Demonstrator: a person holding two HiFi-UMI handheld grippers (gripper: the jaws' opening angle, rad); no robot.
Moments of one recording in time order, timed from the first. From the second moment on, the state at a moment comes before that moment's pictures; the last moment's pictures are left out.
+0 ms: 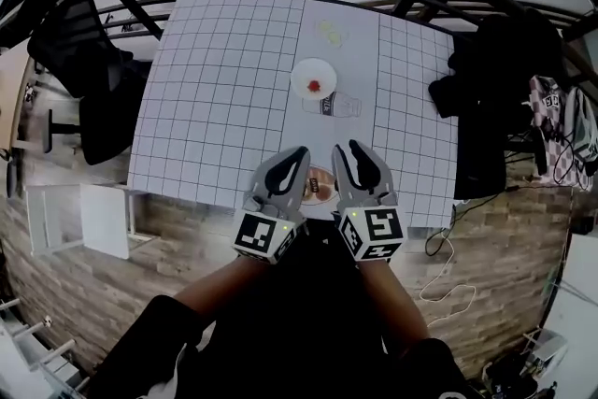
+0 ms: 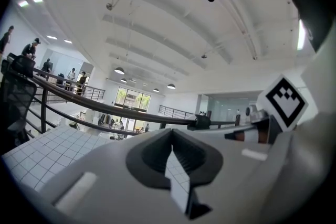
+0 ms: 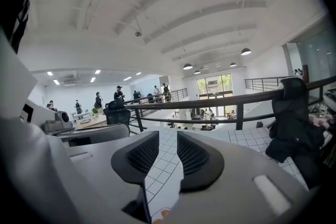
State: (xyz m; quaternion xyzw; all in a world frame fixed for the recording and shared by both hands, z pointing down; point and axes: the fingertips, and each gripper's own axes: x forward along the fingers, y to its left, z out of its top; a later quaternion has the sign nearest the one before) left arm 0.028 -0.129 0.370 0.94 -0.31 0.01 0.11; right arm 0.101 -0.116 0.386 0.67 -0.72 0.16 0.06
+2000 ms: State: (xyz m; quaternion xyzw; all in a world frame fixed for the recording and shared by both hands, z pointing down) left arm 0.022 0.150 0.327 0.92 -0.39 0.00 0.04; right arm 0.069 0.164 0.331 0.63 -0.77 0.05 0.04
